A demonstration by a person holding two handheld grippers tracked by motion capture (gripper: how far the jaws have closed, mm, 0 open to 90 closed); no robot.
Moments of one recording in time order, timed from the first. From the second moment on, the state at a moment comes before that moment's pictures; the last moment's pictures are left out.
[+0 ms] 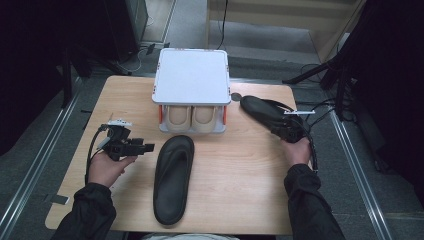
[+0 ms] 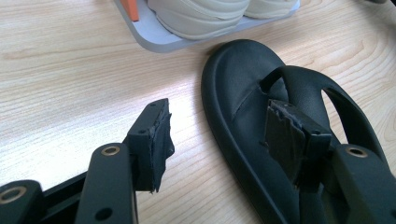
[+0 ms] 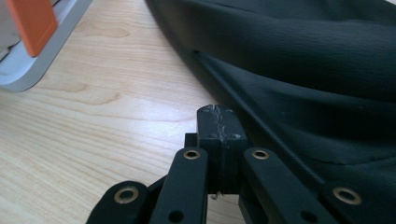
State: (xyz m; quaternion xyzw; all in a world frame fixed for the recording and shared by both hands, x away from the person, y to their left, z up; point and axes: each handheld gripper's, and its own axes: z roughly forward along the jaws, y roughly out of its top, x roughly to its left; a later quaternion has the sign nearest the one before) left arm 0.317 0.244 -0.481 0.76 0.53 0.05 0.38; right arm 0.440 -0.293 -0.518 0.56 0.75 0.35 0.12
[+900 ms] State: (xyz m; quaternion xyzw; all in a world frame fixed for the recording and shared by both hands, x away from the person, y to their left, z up) left arm 0.309 0.251 -0.483 0.75 0.53 0.06 0.38; right arm 0.462 -0.328 -0.514 0.60 0.71 0.34 0.14
